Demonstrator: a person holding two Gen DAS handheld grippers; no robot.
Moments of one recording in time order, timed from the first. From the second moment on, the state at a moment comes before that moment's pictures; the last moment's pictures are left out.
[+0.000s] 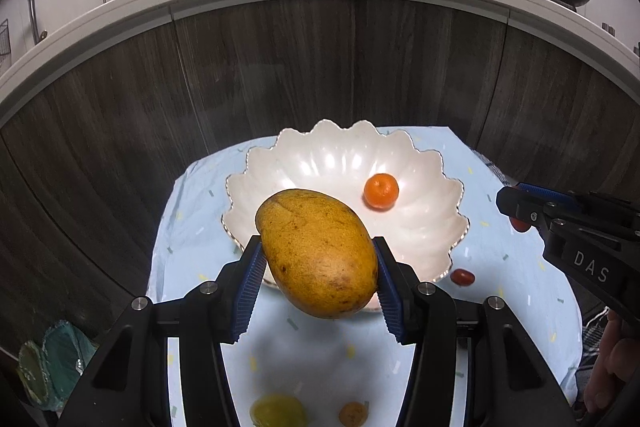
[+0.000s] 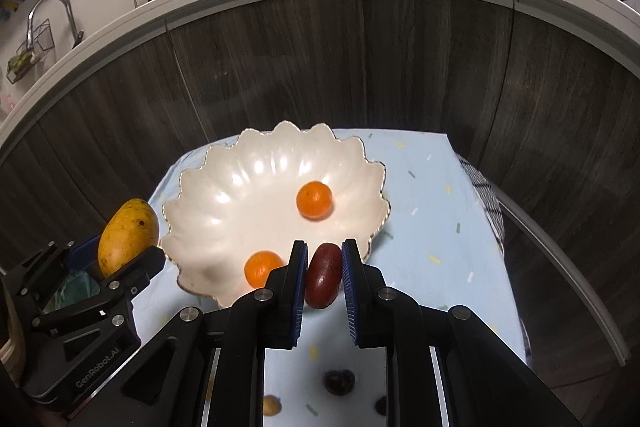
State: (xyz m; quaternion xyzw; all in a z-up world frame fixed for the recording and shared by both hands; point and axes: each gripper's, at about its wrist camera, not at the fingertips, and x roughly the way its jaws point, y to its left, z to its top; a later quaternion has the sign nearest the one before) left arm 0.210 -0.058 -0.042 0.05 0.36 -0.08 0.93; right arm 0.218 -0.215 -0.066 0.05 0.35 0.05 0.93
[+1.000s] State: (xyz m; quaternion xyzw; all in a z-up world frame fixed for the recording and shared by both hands) left arm 0.277 -0.048 -0.052 0.05 0.36 -0.06 0.93; right arm 0.286 -0.209 -0.073 0.05 0.36 0.05 0.93
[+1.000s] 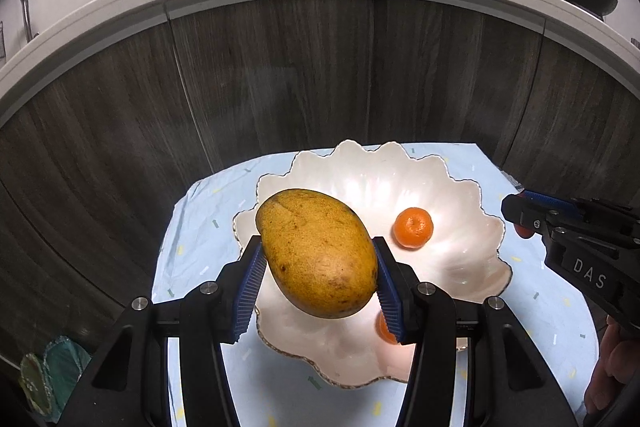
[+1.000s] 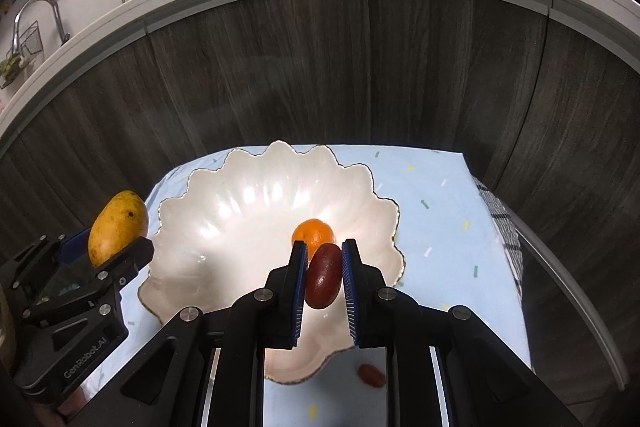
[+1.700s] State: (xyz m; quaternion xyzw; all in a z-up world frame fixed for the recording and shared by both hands) left arm 0.304 -0.049 -0.086 0.05 0.40 -0.07 0.91; right arm 0.315 -0.208 -0.104 0.05 0.39 0.05 0.92
